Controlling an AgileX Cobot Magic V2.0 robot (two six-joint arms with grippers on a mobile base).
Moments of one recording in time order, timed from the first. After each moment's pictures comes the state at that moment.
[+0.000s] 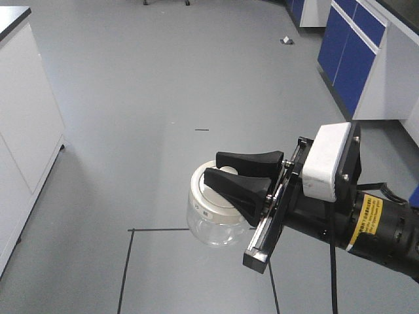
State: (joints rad) left arm -0.04 0.63 -0.35 0.06 -0.17 0.07; right arm 0.47 1.22 -0.56 -0.92 -0.80 0.69
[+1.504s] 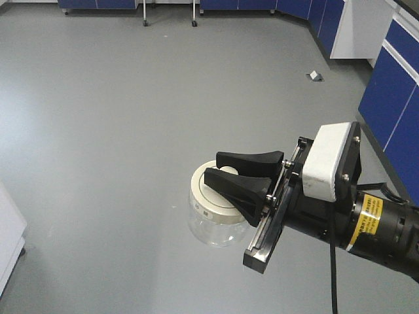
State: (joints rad) left arm -0.04 0.63 -0.35 0.06 -0.17 0.07; right arm 0.47 1.22 -0.56 -0.92 -0.80 0.69
